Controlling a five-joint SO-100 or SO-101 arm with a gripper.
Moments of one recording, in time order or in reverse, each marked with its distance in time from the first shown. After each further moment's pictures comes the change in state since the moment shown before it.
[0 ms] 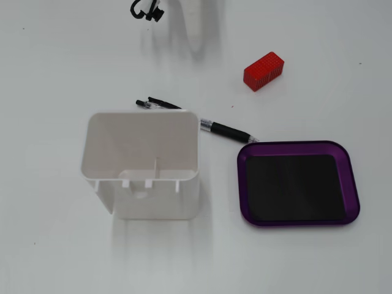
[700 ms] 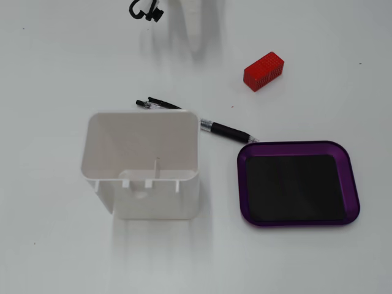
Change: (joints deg) arm 0.7 -0.2 -6.7 0.0 -4.3
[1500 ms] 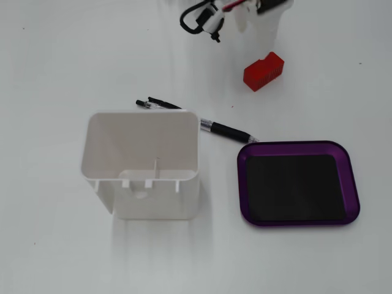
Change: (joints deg) arm -22.2 -95.2 -68.1 16.8 -7.6
